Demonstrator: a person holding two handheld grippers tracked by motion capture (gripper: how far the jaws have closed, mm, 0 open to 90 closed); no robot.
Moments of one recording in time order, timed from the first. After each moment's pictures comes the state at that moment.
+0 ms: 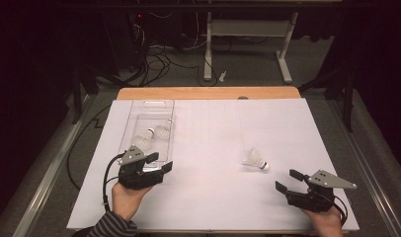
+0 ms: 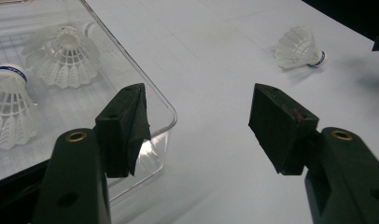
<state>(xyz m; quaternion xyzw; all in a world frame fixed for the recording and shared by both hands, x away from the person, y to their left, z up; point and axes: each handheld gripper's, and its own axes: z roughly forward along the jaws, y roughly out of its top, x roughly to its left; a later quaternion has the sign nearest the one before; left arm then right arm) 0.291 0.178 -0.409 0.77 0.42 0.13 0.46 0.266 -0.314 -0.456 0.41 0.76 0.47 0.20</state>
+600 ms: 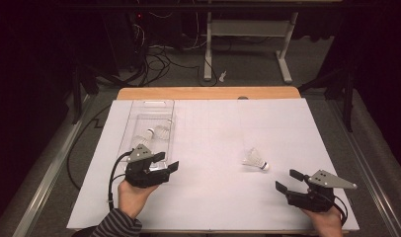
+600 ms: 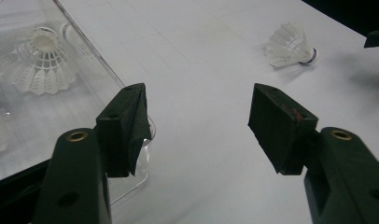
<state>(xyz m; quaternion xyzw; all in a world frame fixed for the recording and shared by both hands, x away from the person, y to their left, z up) 0.298 0.164 -0.409 0.78 0.41 0.12 0.46 0.266 -0.314 -0.456 0.41 0.76 0.47 0.20</state>
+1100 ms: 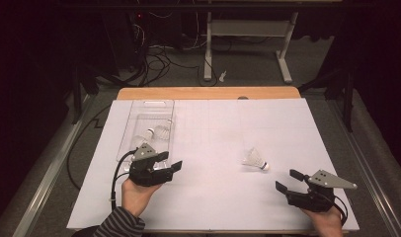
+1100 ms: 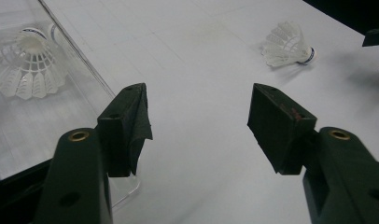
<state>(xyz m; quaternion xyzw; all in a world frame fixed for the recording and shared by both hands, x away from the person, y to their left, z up) 0.302 0.157 -0.410 0.78 0.41 0.11 0.46 0.266 -0.314 -0.456 0.41 0.76 0.47 0.20</state>
